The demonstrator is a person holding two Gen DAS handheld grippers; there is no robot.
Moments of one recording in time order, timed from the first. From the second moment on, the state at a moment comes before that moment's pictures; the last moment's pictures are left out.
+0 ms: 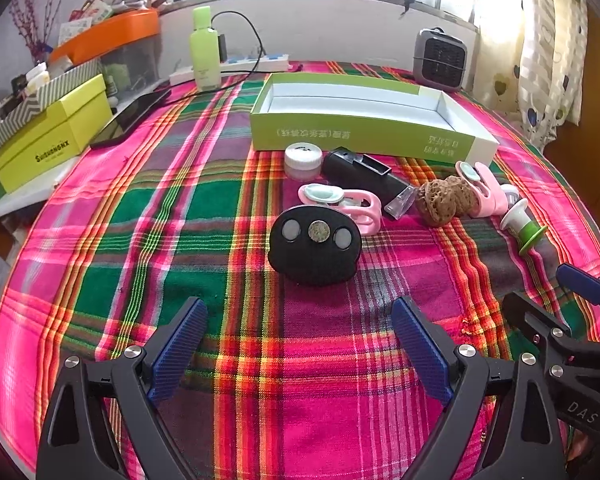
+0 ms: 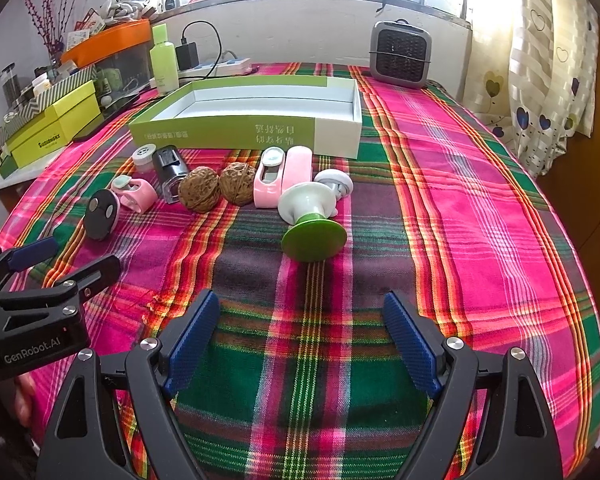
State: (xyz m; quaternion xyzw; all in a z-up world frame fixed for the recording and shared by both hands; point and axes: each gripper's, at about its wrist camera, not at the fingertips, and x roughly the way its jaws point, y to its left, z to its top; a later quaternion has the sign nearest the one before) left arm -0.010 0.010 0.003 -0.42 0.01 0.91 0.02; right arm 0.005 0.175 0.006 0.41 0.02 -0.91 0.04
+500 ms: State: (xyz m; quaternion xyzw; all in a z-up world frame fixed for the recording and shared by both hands) left arm -0.012 0.008 0.001 -0.43 0.01 0.90 0.03; right arm -0.001 0.175 0.007 0.42 0.03 -0.90 0.05
